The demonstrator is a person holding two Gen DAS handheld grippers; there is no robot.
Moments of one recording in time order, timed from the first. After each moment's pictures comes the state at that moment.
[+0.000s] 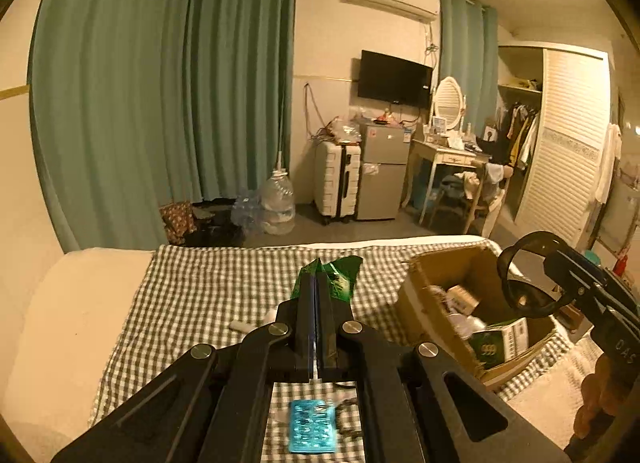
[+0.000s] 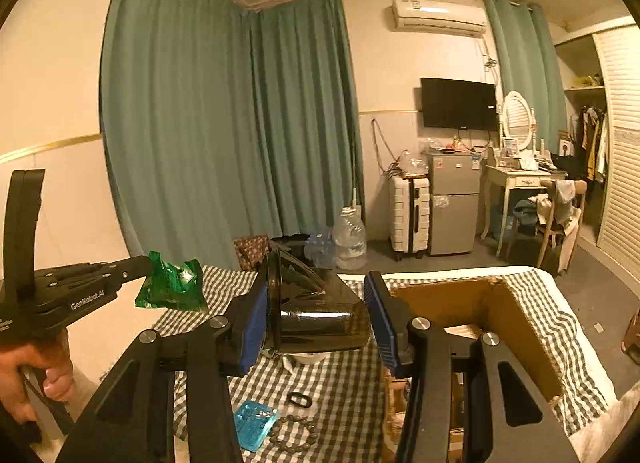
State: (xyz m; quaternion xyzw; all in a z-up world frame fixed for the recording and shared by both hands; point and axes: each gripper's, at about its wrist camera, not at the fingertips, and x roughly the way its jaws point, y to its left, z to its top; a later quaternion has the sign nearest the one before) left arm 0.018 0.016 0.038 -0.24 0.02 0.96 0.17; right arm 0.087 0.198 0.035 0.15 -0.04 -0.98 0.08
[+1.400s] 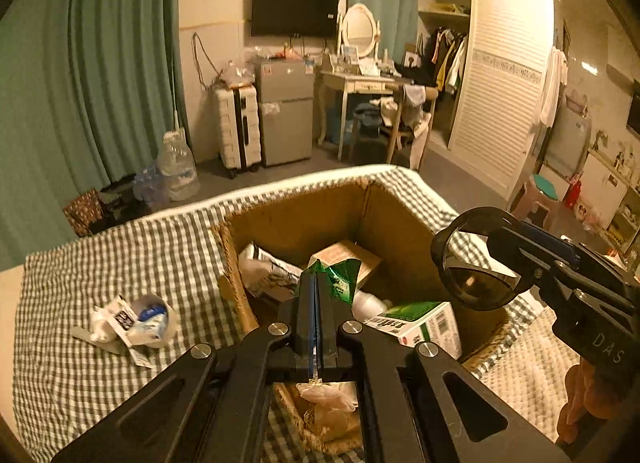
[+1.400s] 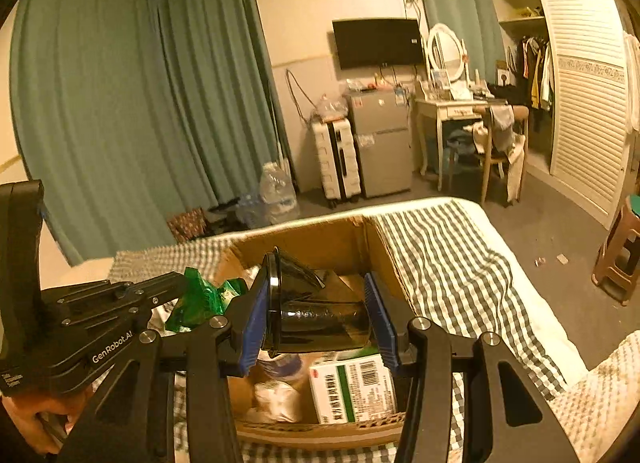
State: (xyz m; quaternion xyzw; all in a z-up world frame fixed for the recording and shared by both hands) left arm -0.022 0.271 -0.049 -0.33 0.09 0.89 0.29; right arm 0.040 0.392 -0.023 0.26 -0.10 -0.96 -0.02
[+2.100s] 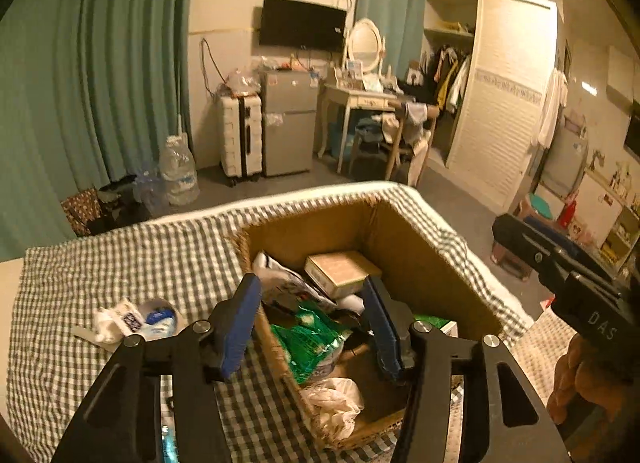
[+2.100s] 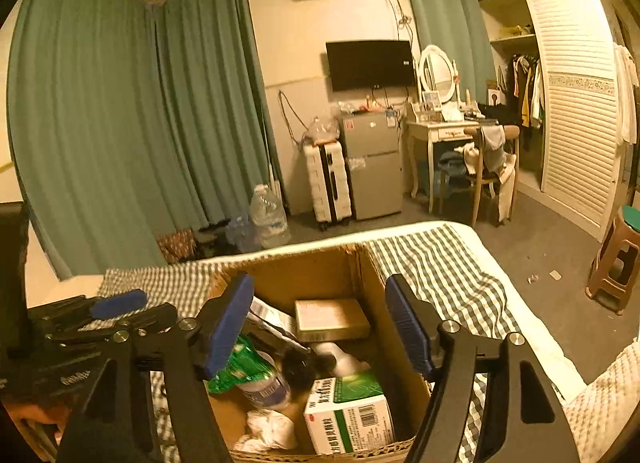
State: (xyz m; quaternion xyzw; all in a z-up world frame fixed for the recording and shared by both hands) left arm -0.013 0.234 -0.019 -0.31 0.06 0.90 0.30; right arm 0.042 0.380 -0.007 0.20 -0.09 -0.97 -0.04
